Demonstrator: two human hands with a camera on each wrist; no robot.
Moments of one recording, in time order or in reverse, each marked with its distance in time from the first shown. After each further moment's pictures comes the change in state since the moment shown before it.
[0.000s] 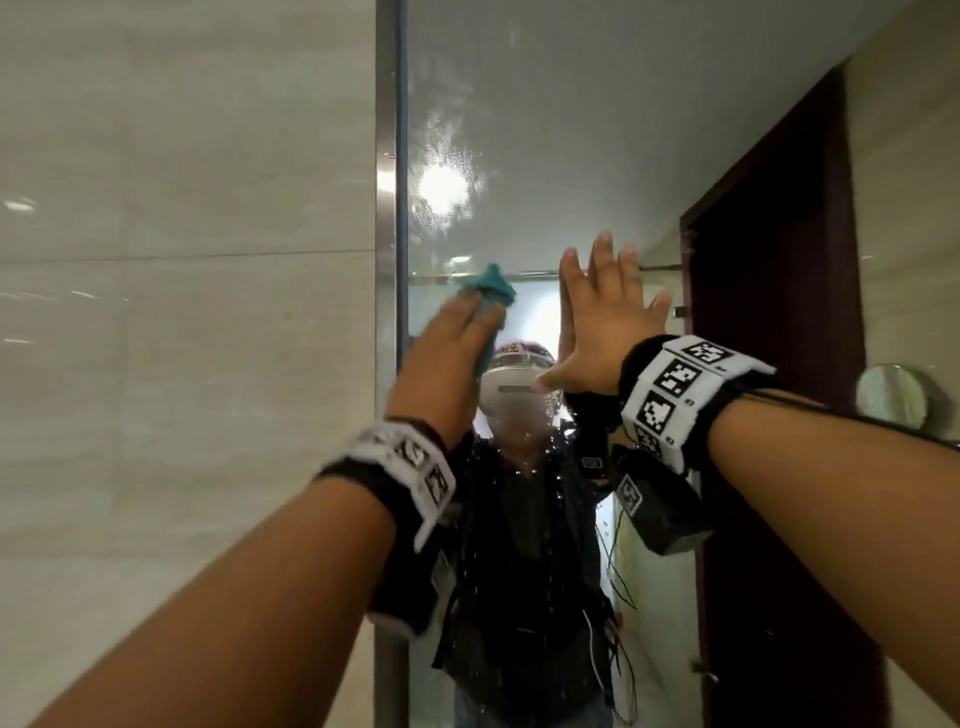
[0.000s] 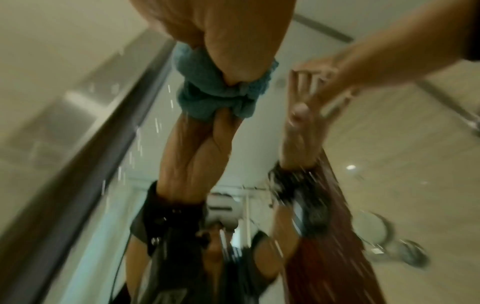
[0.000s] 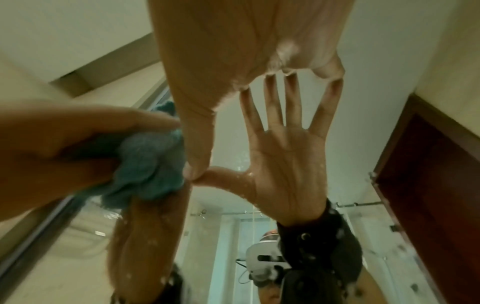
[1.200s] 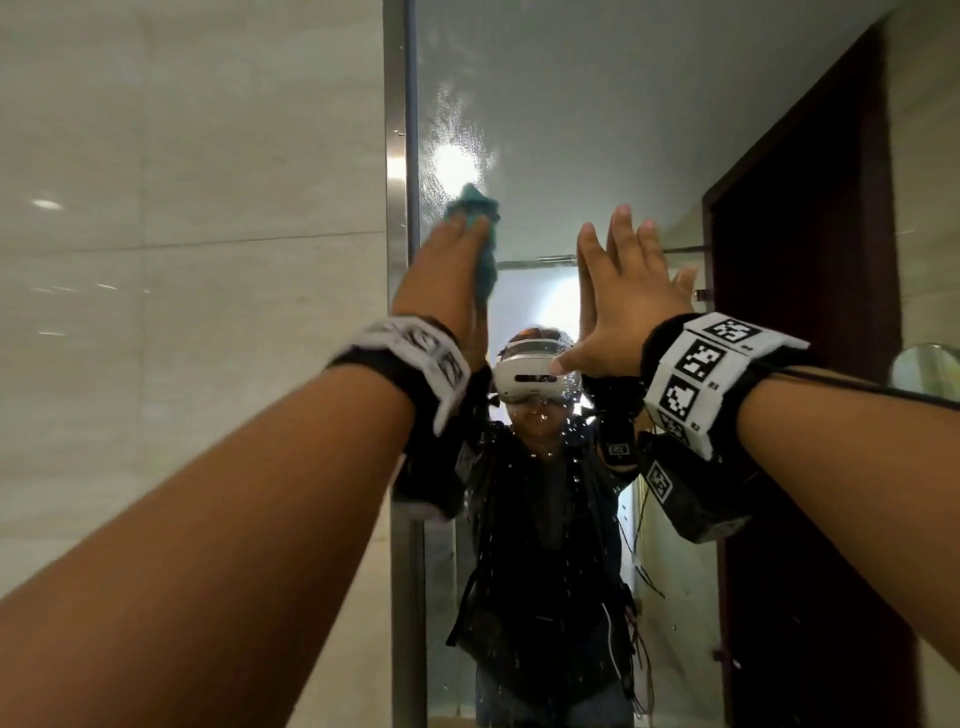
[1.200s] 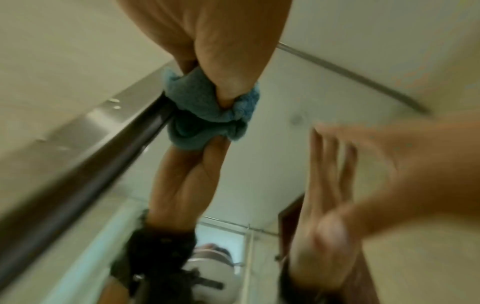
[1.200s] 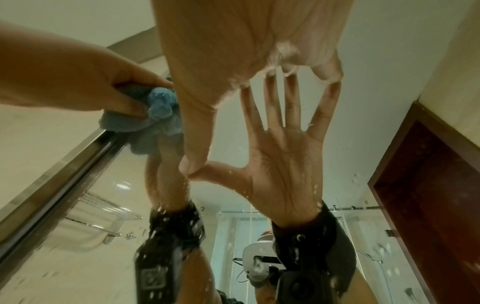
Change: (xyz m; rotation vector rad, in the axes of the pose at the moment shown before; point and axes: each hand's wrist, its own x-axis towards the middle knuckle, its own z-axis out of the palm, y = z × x) left_hand 0.048 -0.003 -0.023 -0.035 0.102 0.013; right_hand 0.000 0.003 0.005 0.052 0.043 -0.007
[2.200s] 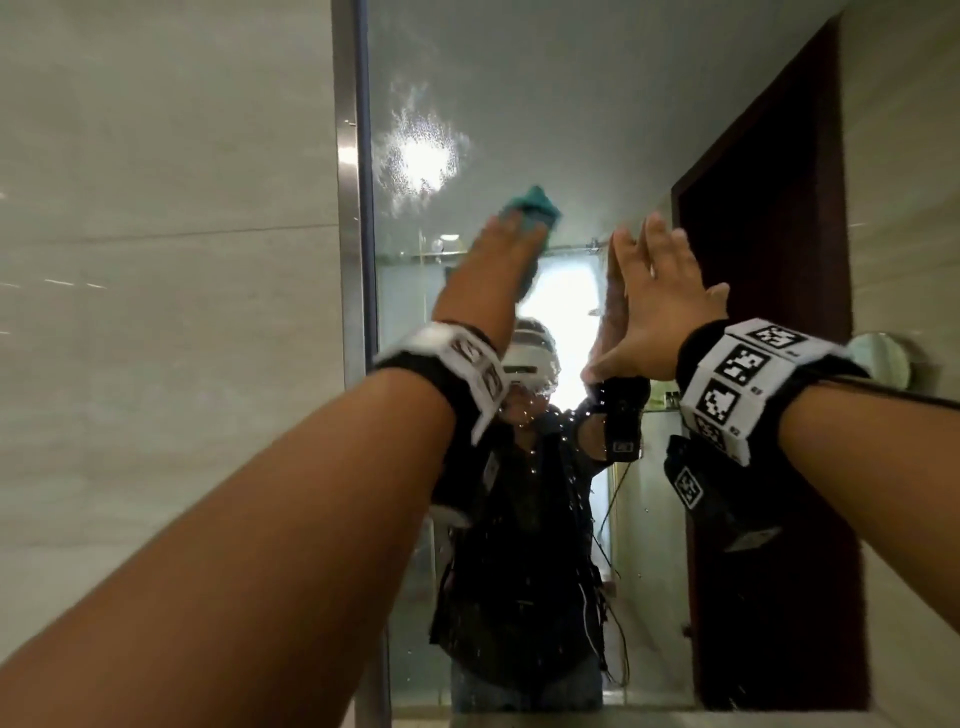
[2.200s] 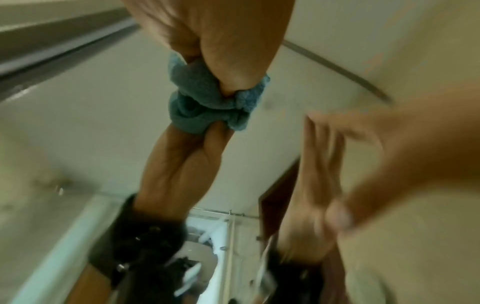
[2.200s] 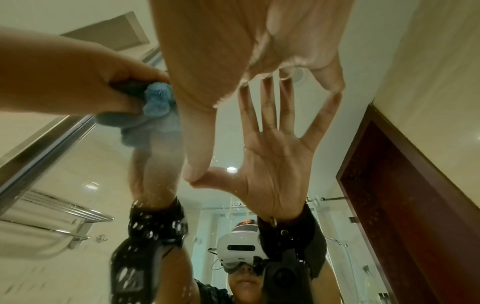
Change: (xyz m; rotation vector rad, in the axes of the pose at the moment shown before) left_hand 0.013 0.038 0.057 -0.126 -0.123 0.111; right_hand -0.019 0.055 -0.007 0.019 -0.039 0.108
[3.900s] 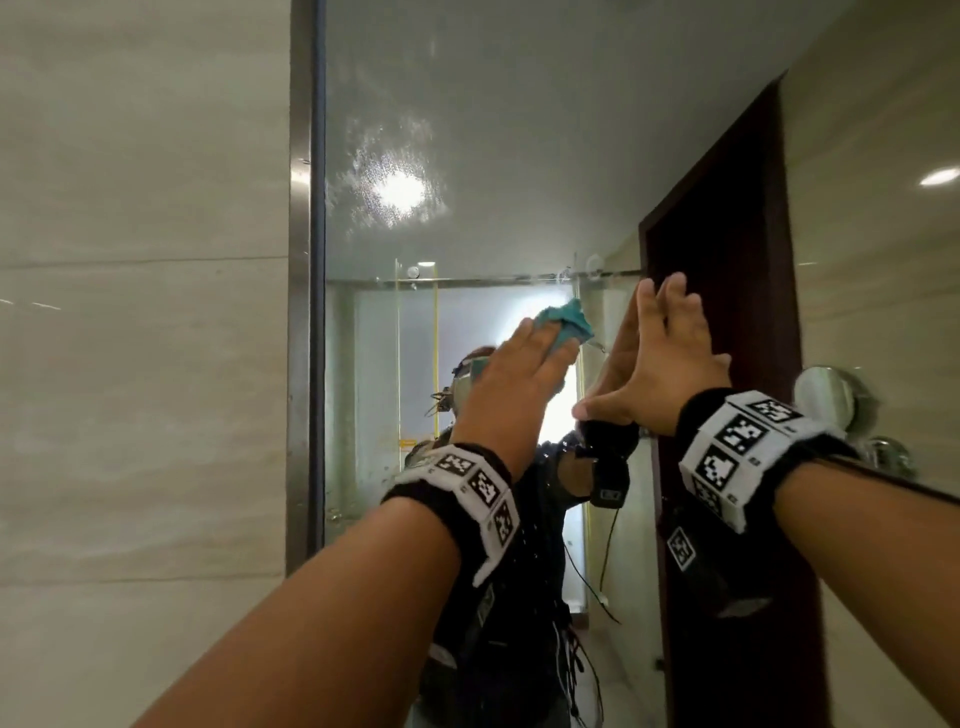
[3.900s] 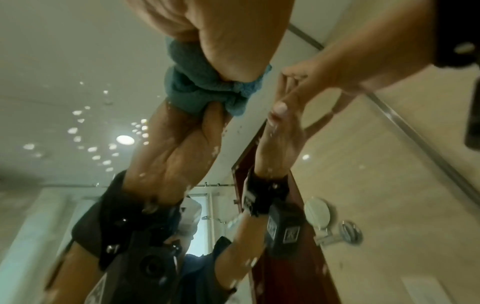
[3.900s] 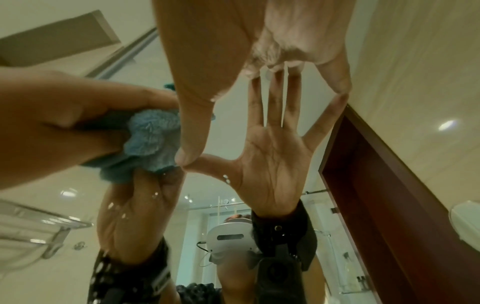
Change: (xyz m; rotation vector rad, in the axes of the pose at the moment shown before) left_hand -0.041 0.062 0.045 0.211 -0.169 0.039; right_hand -0.010 0.051 0.005 0.102 0.018 0.146
